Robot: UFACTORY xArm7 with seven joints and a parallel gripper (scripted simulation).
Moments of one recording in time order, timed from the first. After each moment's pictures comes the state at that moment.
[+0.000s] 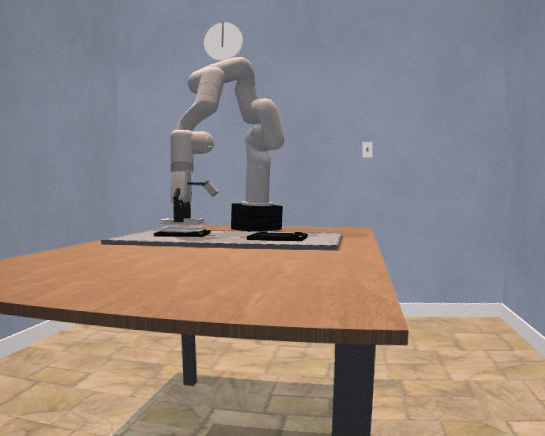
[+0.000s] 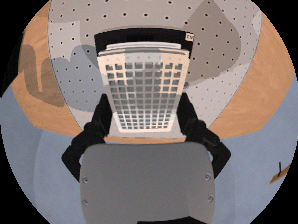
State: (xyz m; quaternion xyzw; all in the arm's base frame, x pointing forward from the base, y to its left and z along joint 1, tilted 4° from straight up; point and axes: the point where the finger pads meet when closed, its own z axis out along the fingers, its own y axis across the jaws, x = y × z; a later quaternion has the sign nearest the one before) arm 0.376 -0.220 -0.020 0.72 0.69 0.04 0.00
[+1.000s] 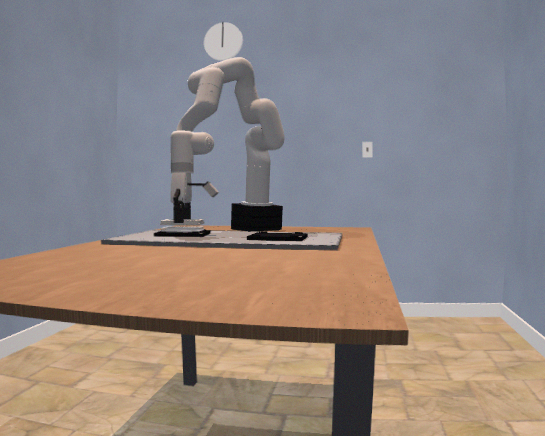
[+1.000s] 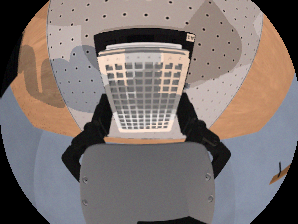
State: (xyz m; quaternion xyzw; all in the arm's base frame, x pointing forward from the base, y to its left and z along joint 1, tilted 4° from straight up) arm 0.376 -0.220 -0.023 0.72 0.69 0.04 0.00
